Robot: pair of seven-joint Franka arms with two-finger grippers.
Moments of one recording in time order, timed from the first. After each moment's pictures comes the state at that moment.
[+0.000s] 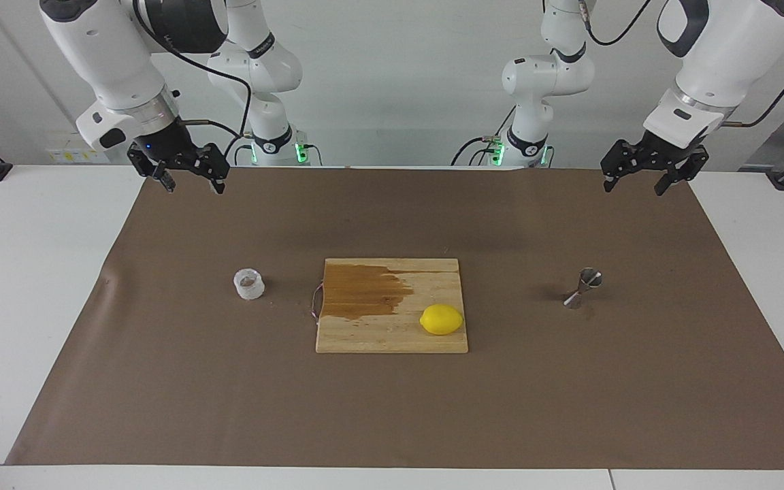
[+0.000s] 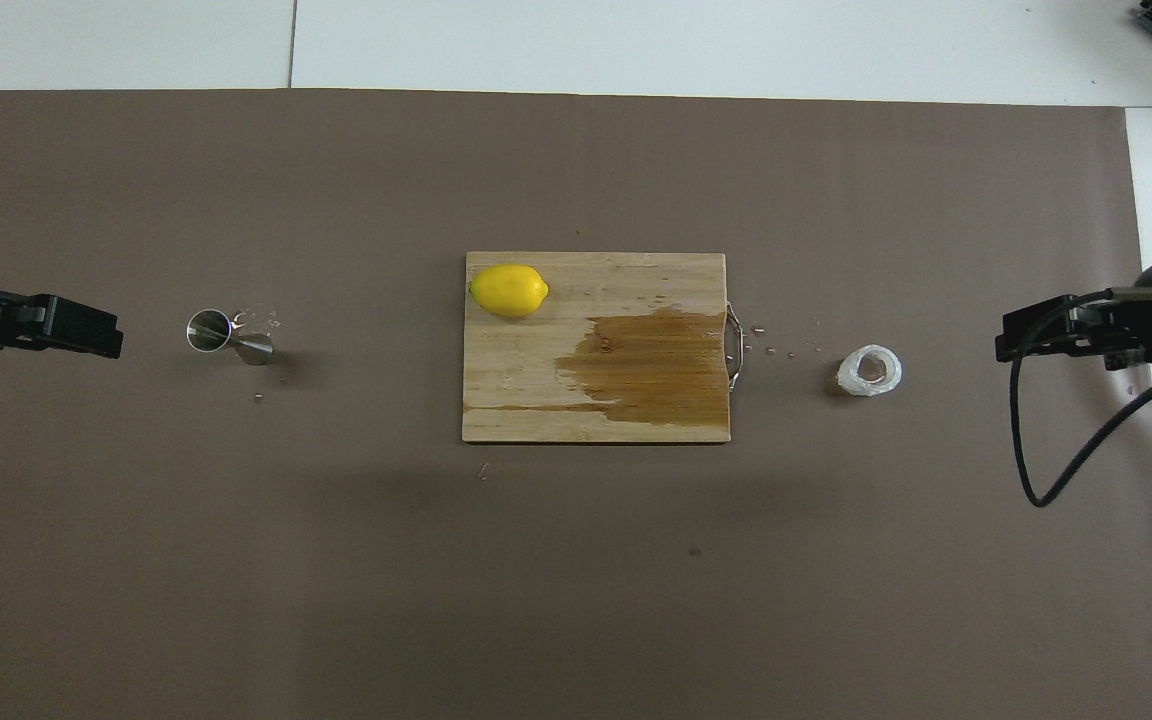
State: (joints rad) left arm 0.02 -0.04 -0.10 -1.63 -0.02 1.57 0.06; right arm 0.00 -0.04 0.00 -1.67 0.04 1.58 0.09
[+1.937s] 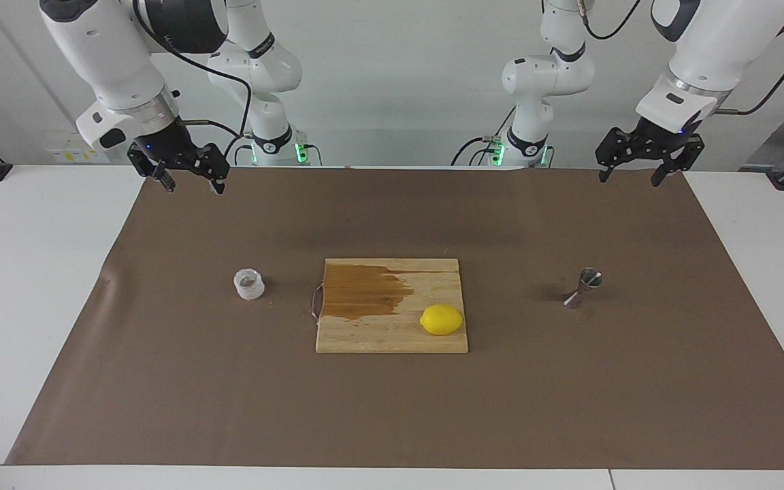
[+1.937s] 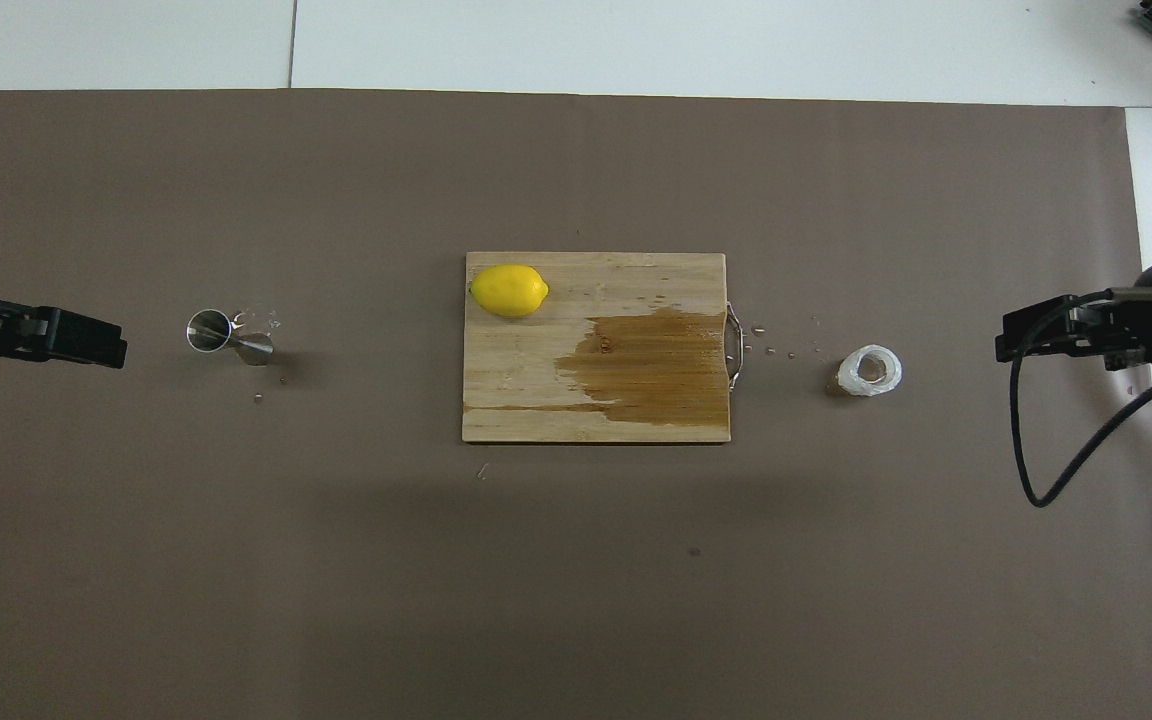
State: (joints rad) left arm 0.03 -0.07 -0.13 -1.63 -0.02 1.56 0.06; right arm 0.00 -0.04 0.00 -1.67 0.04 1.58 0.09
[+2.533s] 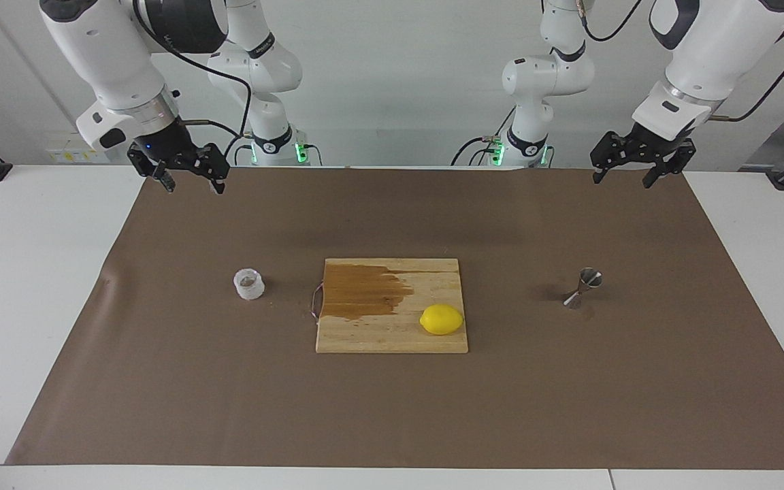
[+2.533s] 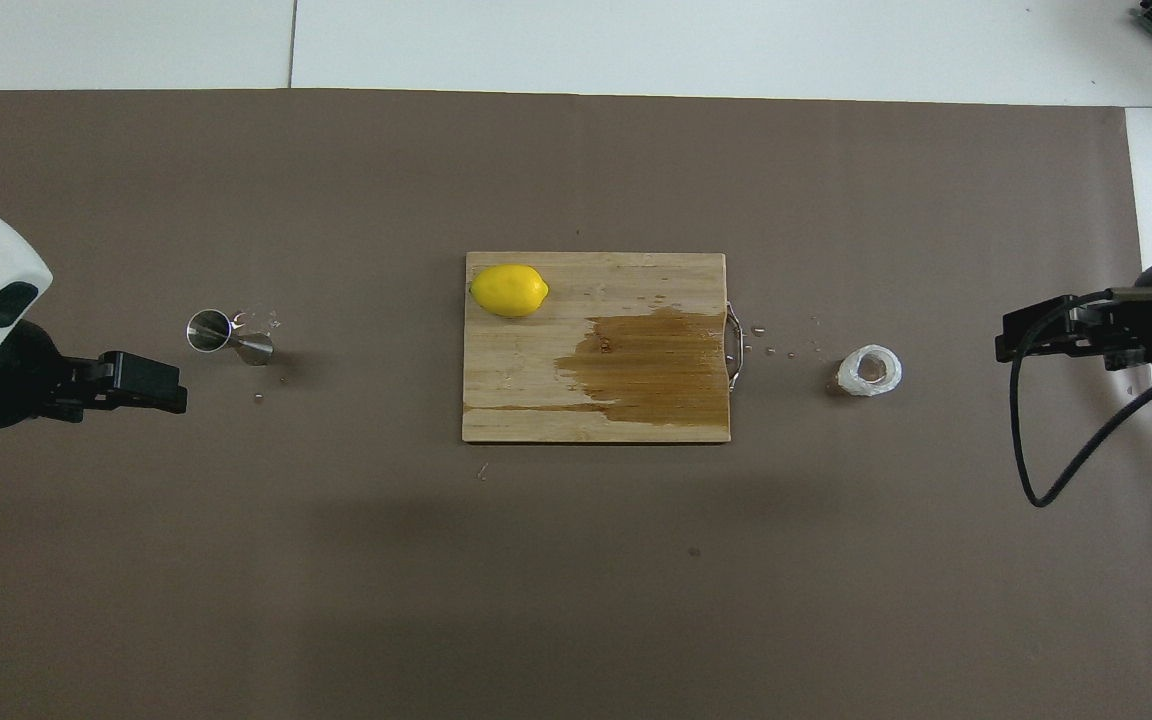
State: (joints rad) left arm 0.04 -0.14 -0.12 -1.87 -0.14 1.64 -0.07; right arm 0.00 -0.04 0.00 -1.67 0.04 1.58 0.09
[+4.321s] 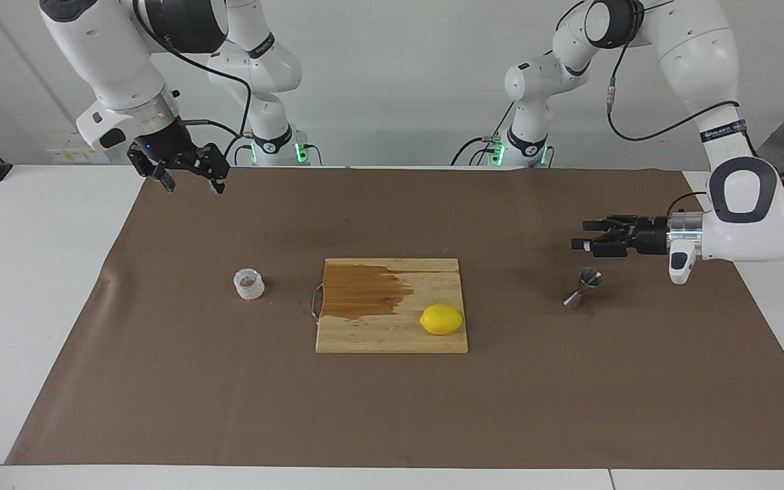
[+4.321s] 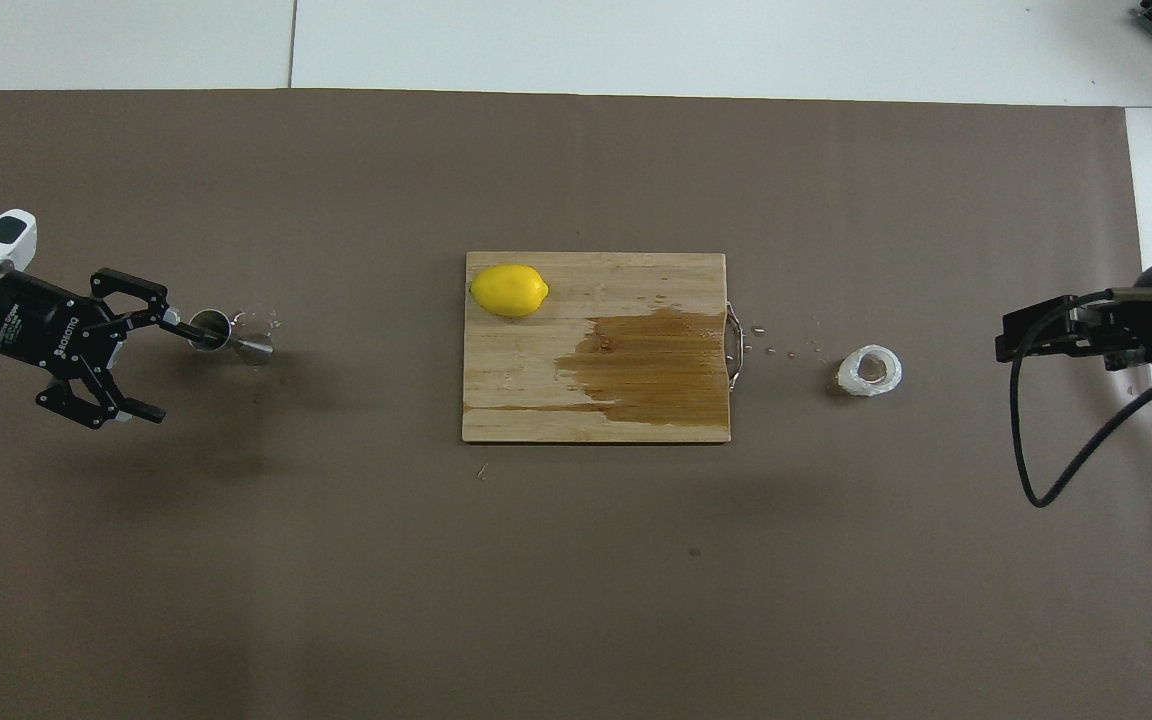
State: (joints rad) left arm 0.37 0.44 -0.12 -1.61 -0.76 1.28 -0.54; right arm 0.00 -0.04 0.00 -1.67 0.04 1.58 0.09
